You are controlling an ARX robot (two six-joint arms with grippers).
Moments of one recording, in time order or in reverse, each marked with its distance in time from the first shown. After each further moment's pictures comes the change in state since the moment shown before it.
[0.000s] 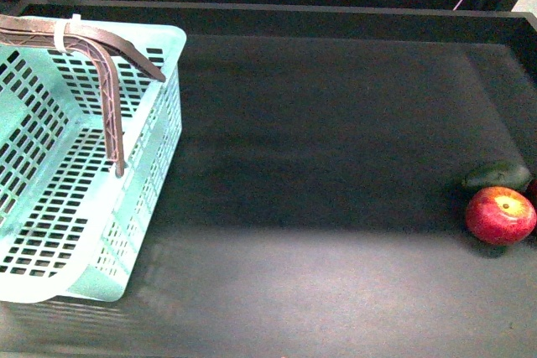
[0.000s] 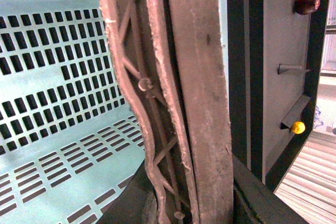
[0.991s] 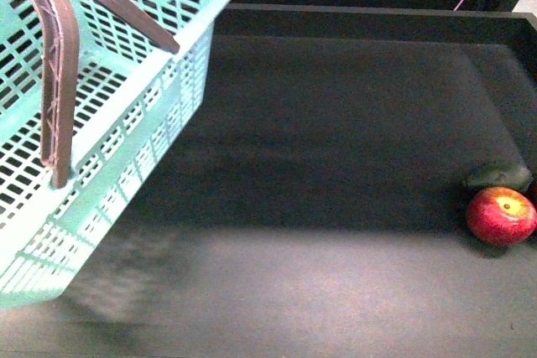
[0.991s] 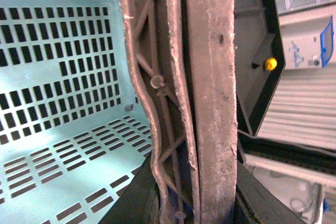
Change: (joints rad) left arm -0.133 -0.454 -0.069 -0.238 0.051 0.170; right arm 0.000 0.000 0.000 0.000 0.000 0.000
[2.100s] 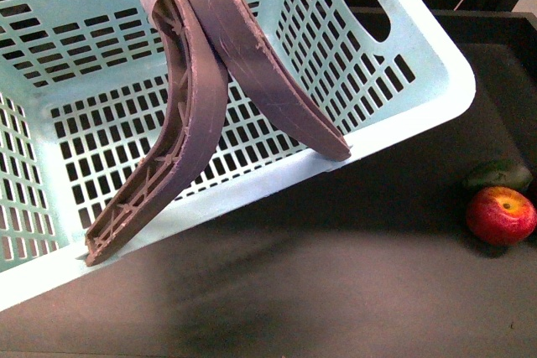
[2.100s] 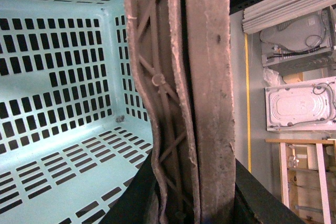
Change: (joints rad) left arm -0.377 -0.053 0.070 -0.088 0.108 0.303; right arm 0.032 0.057 0.044 -0.122 0.099 0.077
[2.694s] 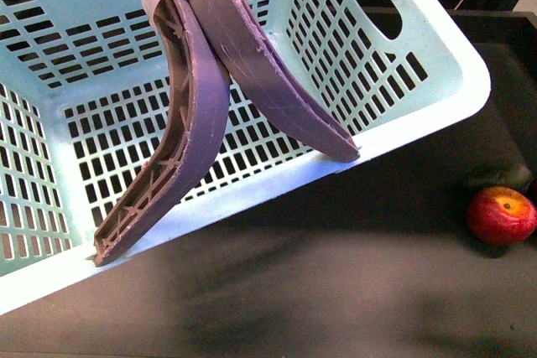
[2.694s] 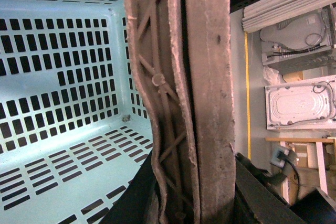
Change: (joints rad) left arm 0.002 0.002 0.000 0.000 0.005 0.004; right arm -0.156 1.661 0.406 0.722 -0.062 0.009
